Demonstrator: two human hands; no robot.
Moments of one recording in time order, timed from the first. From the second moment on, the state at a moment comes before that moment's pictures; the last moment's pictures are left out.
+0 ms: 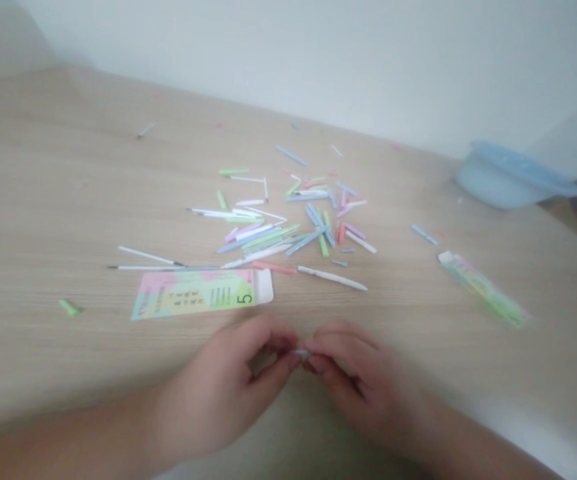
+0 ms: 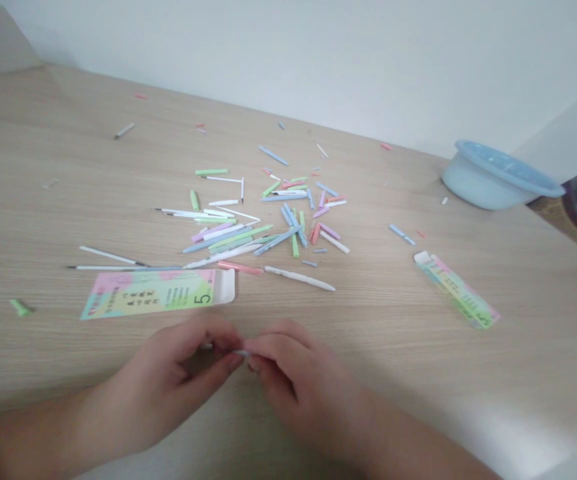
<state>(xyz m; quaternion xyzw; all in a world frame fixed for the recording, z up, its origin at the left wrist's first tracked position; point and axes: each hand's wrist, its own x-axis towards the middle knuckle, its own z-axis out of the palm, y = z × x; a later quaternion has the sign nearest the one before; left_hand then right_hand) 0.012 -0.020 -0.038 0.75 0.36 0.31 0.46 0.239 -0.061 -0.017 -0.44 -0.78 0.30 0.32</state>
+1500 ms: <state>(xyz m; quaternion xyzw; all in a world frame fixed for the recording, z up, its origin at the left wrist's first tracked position) 0.002 -0.010 -0.046 0.92 0.35 0.10 0.12 0.248 -0.050 -0.040 -0.53 -0.63 0.47 0.33</state>
